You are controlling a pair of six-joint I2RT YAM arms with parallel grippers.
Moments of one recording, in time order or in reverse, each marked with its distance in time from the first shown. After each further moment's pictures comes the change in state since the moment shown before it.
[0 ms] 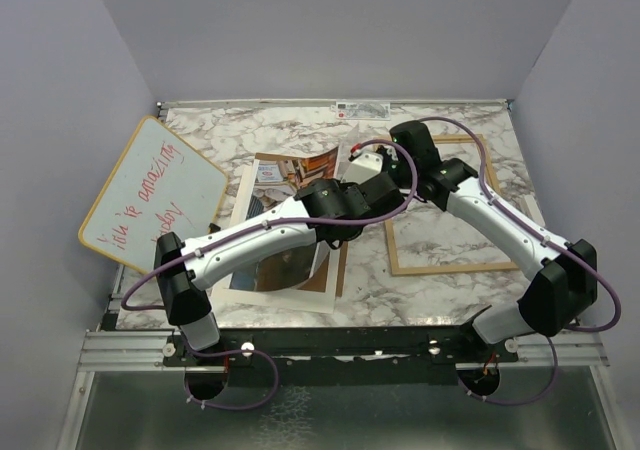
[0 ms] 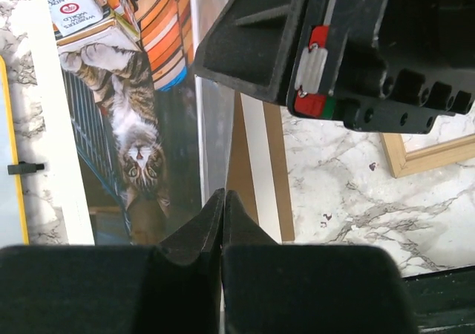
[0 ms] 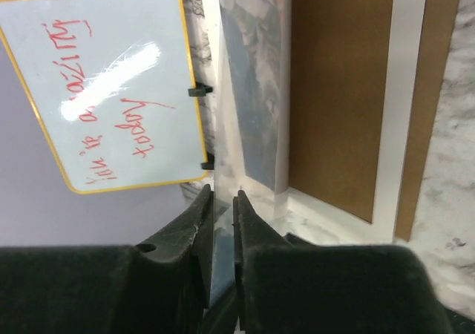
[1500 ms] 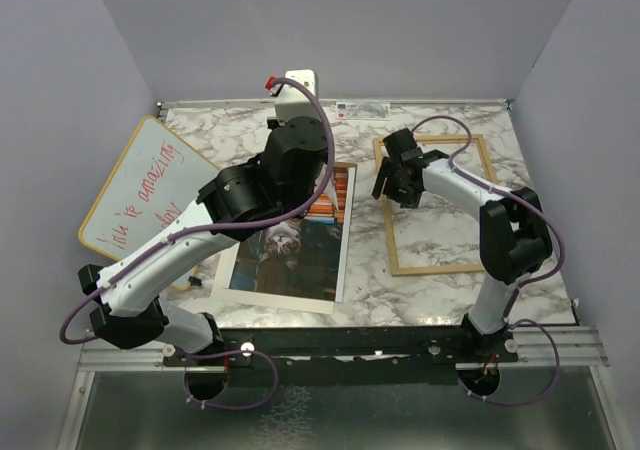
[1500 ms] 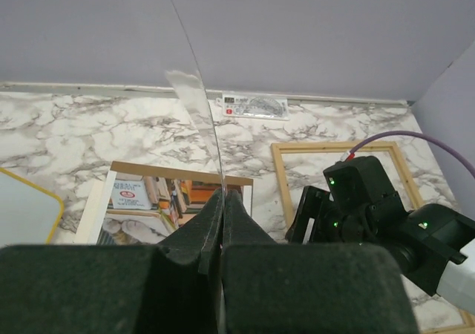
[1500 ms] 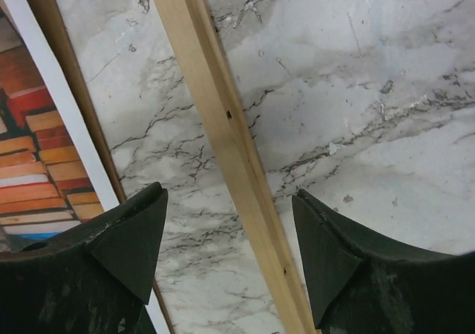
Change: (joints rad) left arm 0.066 -0.297 0.075 0.488 -0.304 0.285; right arm -0.154 0.320 0.004 -0.083 0.441 -0.410
